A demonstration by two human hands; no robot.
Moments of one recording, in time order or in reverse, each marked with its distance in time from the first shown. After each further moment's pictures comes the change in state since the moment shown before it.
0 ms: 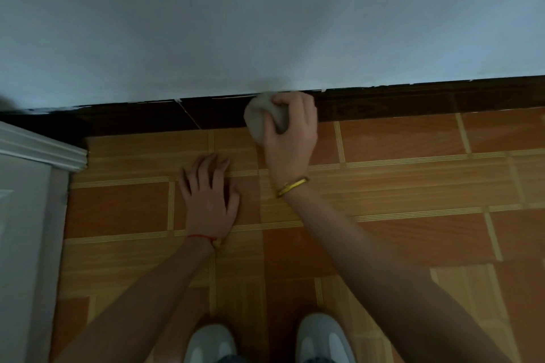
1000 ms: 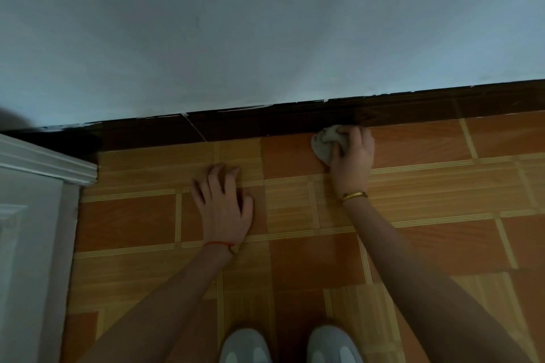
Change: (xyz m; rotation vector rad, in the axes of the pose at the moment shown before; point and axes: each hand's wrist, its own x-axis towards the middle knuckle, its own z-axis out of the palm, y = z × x) left_hand 0.007 0.019 0.000 -0.050 -0.040 -0.108; right_hand -0.003 0.103 -0.052 -0.366 -0.144 0.140
